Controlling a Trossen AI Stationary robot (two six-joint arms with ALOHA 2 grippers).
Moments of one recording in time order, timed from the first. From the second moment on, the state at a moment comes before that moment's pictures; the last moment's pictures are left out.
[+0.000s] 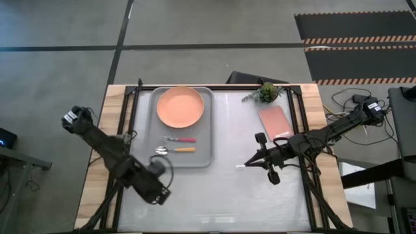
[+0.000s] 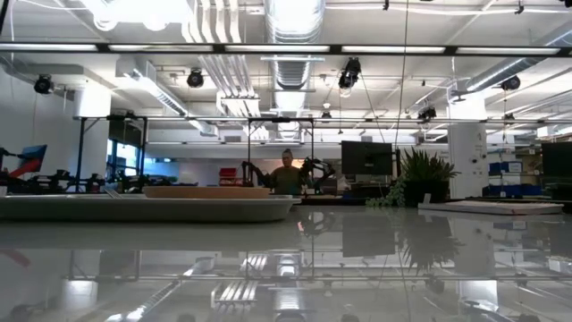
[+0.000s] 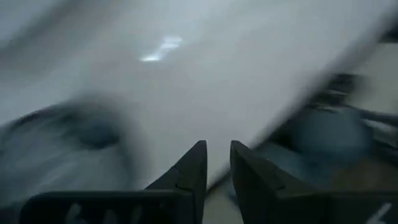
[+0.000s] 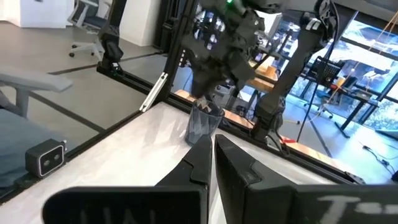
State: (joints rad) left arm -0.69 1.41 1.25 -0.98 -0.05 -1.62; right arm 0.40 1.00 0.56 0.38 0.07 -0.32
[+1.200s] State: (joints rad) left arm -0.77 1.54 1.21 -1.16 -0.07 -1.74; right arm 0.40 1.00 0.56 0.38 0.07 -0.35
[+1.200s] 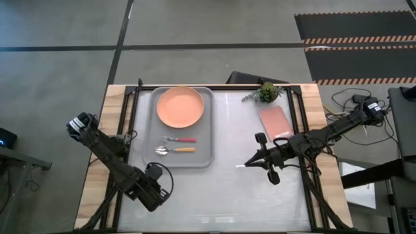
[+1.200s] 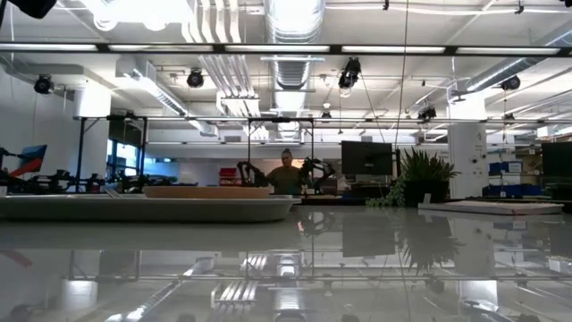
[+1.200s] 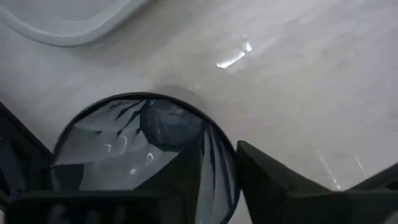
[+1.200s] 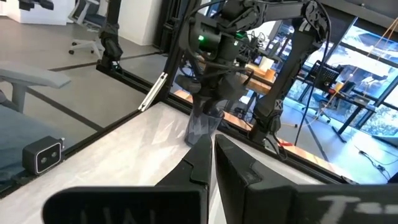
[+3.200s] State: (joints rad) left arm -0.05 1.32 1.01 -1.27 -0.43 -0.65; right arm 0.40 1.00 0.56 0.37 0.08 -0.35
